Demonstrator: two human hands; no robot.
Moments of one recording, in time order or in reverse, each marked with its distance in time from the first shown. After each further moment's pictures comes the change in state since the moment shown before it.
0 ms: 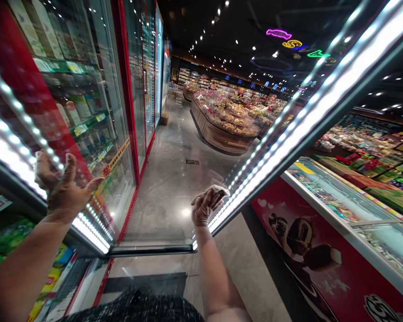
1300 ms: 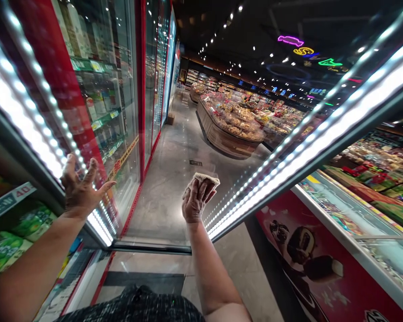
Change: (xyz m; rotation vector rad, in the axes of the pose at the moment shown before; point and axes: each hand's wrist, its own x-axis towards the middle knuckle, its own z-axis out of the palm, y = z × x) left_hand -0.027 -0.031 -0.001 0.121 -0.007 0.127; right_hand 0.000 -0.083 0.005 -0.119 0.008 -0.317
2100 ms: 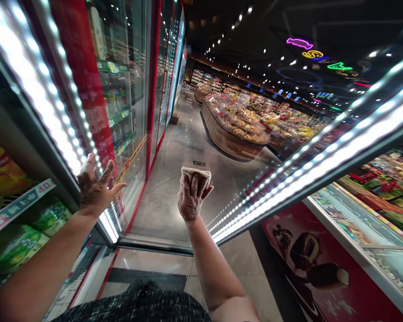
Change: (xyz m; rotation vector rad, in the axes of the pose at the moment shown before) left_hand -0.002 -0.009 -0.005 -0.024 -0.075 -0.056; right_hand 0.011 -0.047 0.010 0.003 -0.066 -0.179
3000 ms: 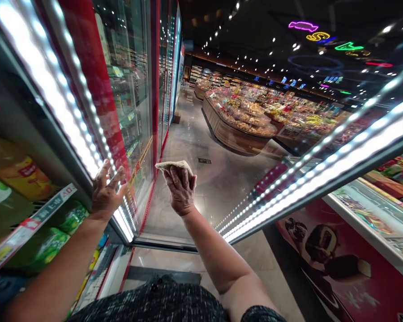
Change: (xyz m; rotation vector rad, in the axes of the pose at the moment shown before) left_hand -0.004 -0.031 -0.005 -0.102 0.015 0.072; right_hand 0.019 -0.067 0.007 -0.009 -0.118 -0.213
